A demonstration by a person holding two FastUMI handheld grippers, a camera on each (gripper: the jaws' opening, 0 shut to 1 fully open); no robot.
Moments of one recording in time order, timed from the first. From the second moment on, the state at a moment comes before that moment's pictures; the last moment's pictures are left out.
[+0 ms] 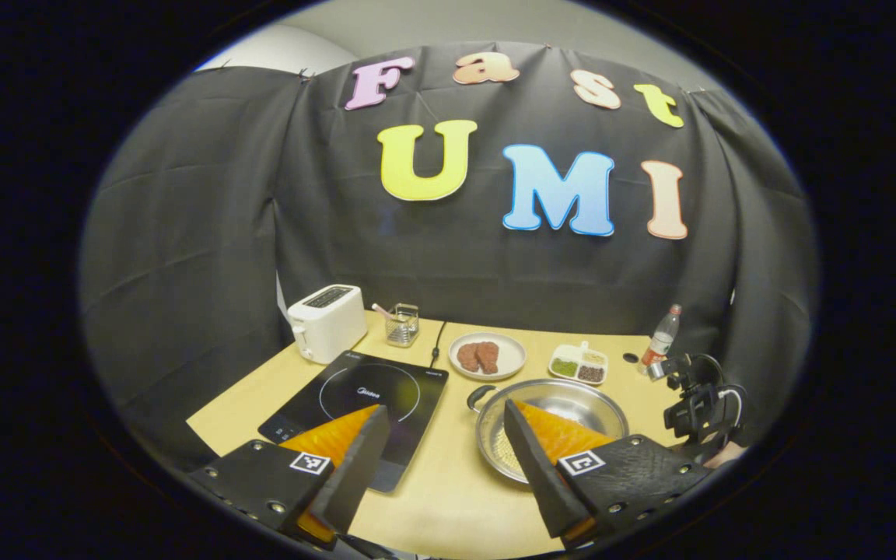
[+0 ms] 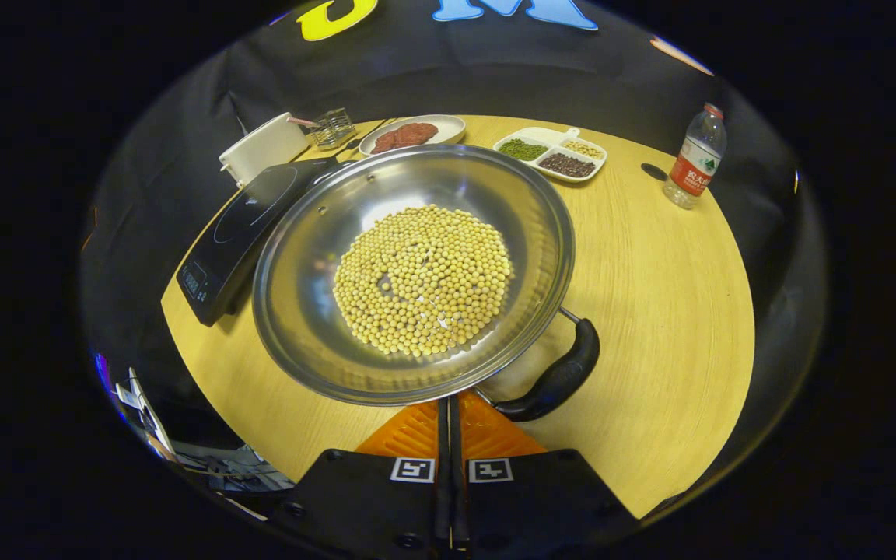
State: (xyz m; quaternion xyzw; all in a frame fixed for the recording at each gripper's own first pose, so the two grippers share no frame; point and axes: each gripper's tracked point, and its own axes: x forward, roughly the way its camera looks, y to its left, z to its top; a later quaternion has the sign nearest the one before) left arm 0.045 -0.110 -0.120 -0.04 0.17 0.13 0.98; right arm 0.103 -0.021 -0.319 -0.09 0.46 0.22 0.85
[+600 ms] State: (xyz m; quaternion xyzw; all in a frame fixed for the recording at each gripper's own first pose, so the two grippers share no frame) left arm 0.016 -0.139 -0.144 -0.08 0.17 0.19 0.96; right arm 0.154 -0.071 -0.312 -0.07 0.46 0.20 0.86
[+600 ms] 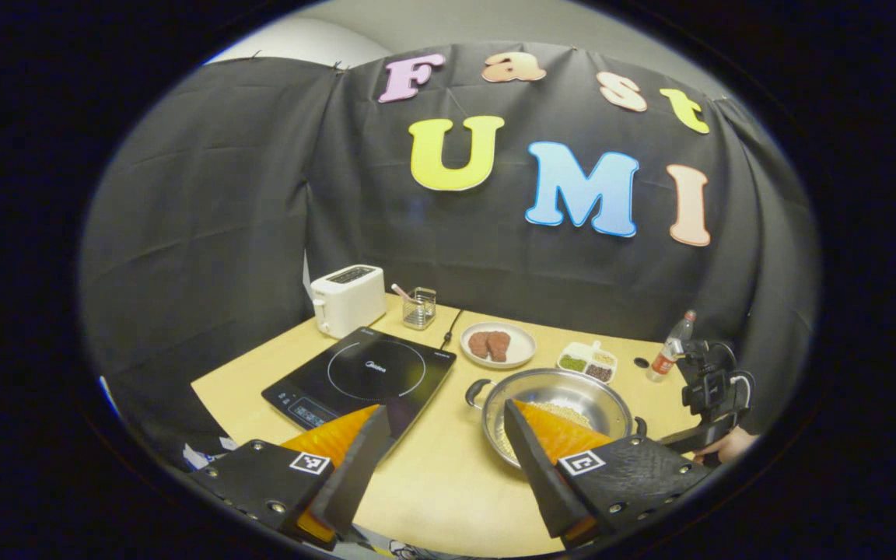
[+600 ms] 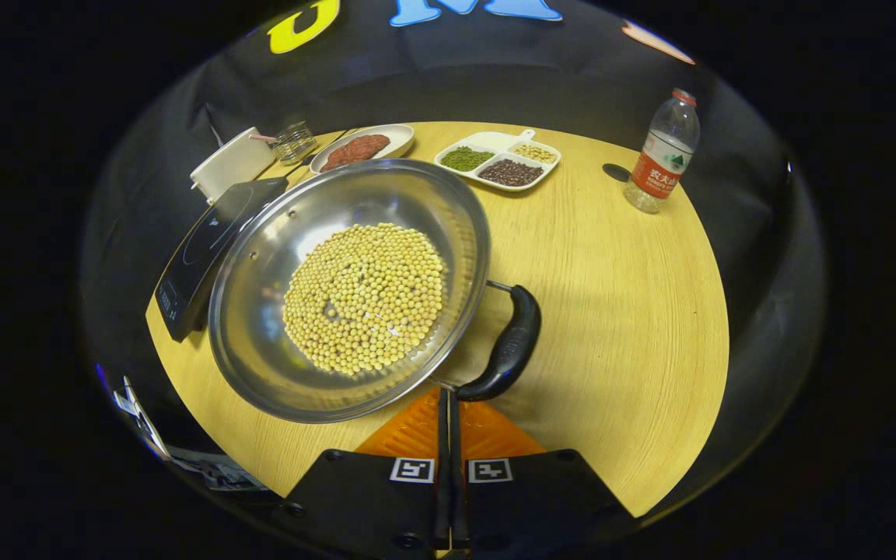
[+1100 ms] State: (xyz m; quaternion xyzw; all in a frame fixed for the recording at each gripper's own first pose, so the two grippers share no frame) left arm 0.034 -0.116 -0.149 -0.05 0.18 0.19 0.96; right arm 0.178 -0.078 -0.310 -0.02 0.46 0.16 0.87
